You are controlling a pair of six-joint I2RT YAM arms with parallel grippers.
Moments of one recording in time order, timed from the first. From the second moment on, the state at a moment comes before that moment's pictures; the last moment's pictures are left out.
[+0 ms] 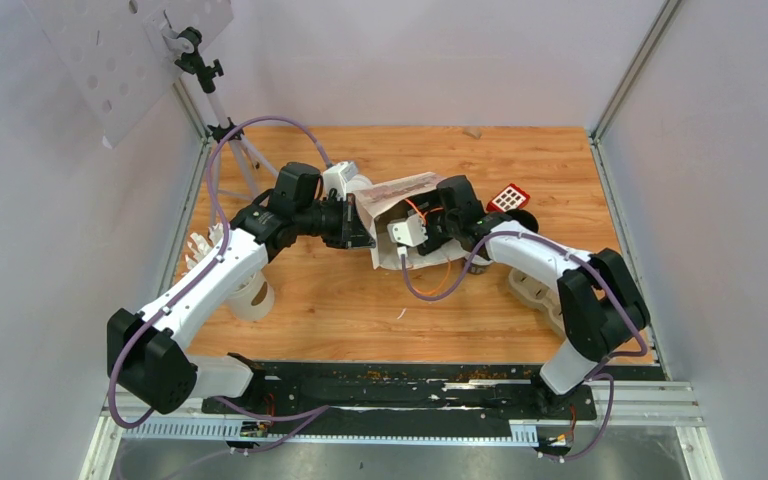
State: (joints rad) left arm -0.51 1.30 1.14 -0.51 0.55 -0.43; right arm 0.56 1.63 1.06 -0.11 -0.17 -1.48
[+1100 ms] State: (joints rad) left arm -0.50 1.31 1.14 -0.51 0.54 -0.43; right arm 0.55 1.70 1.10 -0.07 -0.17 -1.48
